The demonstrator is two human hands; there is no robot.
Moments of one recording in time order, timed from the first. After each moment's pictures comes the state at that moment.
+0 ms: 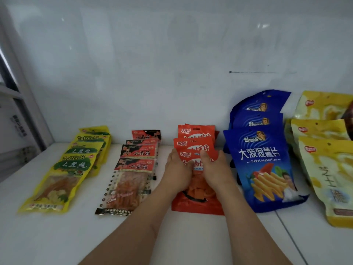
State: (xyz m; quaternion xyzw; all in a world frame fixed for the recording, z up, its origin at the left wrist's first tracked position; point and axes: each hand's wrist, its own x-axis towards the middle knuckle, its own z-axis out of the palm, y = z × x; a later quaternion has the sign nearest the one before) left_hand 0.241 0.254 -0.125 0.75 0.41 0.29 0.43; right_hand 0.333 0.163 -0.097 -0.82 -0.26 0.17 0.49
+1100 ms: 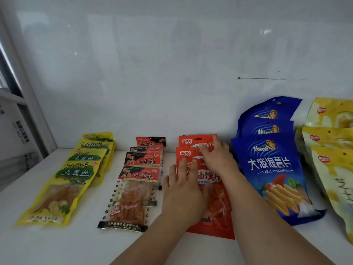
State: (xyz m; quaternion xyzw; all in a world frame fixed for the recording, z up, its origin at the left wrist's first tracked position) left_hand 0.208 0.200 -0.099 0.90 0.39 0.16 0.13; right_hand 0.371 0.215 -0.071 -0.87 -0.37 0.09 0.32
